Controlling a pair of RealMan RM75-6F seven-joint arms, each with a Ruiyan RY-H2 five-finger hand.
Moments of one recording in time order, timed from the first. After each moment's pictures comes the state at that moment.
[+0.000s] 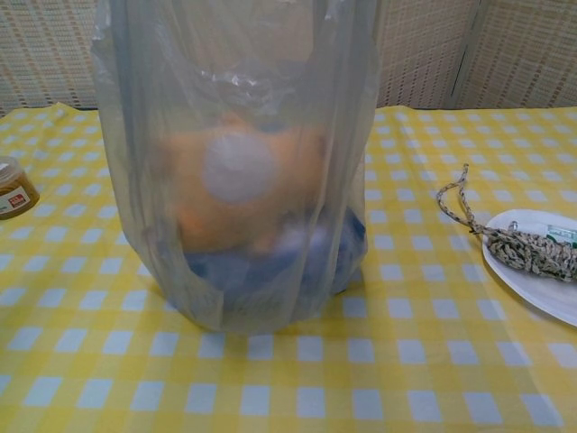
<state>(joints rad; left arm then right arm) -0.25 -1.09 0.12 -1.54 1.93 1.58 -0.74 0.02 -1.15 -0.01 -1.58 -1.69 1.62 -0.07</state>
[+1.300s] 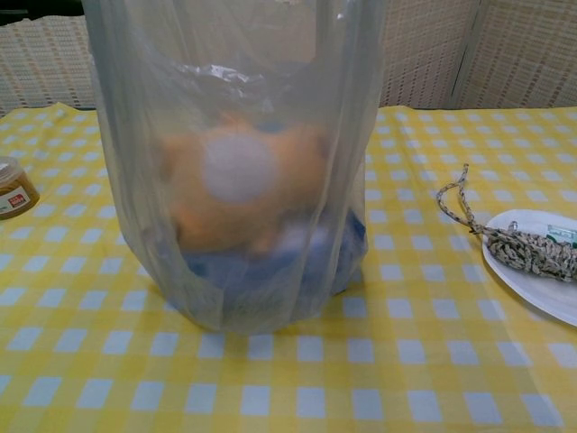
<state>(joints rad) -0.64 -1.00 0.07 -1.64 1.93 1.47 -1.28 -0.01 -1.12 -0.02 -1.59 -1.60 1.56 -0.15</state>
